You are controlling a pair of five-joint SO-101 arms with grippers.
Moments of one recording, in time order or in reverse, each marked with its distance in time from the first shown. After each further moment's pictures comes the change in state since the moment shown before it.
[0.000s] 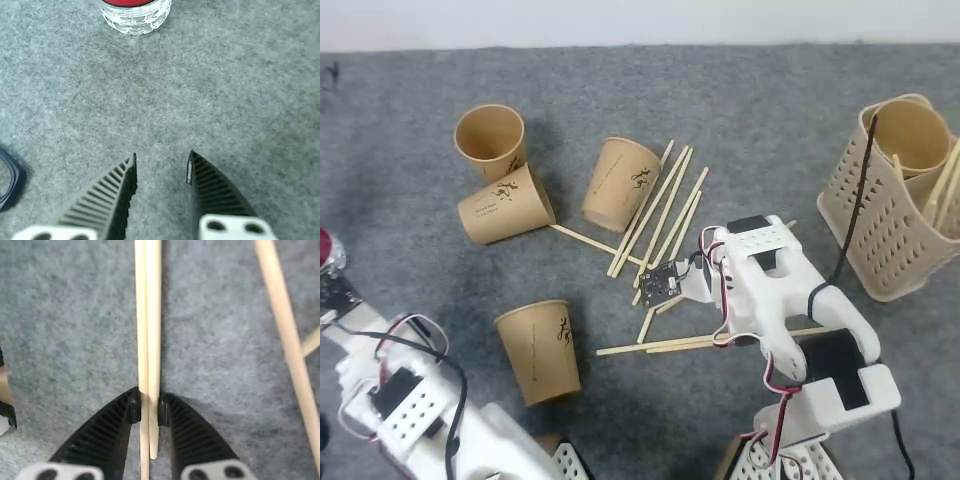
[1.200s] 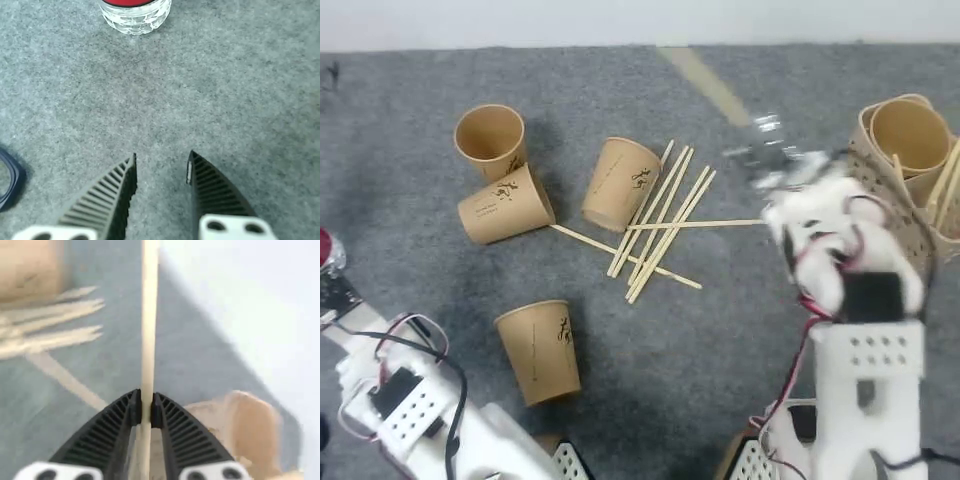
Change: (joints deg) left arm 0.0 0.0 0.0 0.0 0.0; right arm 16.4 -52.0 -7.0 -17.1 -44.0
